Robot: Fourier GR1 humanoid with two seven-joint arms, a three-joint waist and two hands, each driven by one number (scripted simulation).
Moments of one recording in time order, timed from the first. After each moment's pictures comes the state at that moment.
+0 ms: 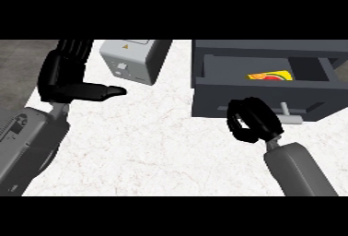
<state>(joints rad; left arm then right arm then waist) -0.60 0.52 -0.34 -1.31 0.70 0.31 -0.24 -0.36 -0.25 0.23 -1.23 0.88 0.00 -0.21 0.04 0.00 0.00</state>
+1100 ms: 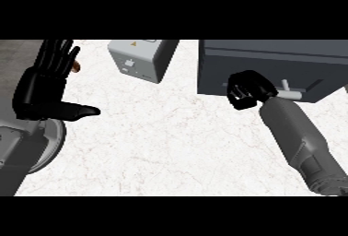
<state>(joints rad) -0.43 0.57 -0.24 -1.37 0.72 0.12 -0.28 -0.88 -0.24 0.00 -0.36 0.84 -0.05 -0.52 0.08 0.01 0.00</state>
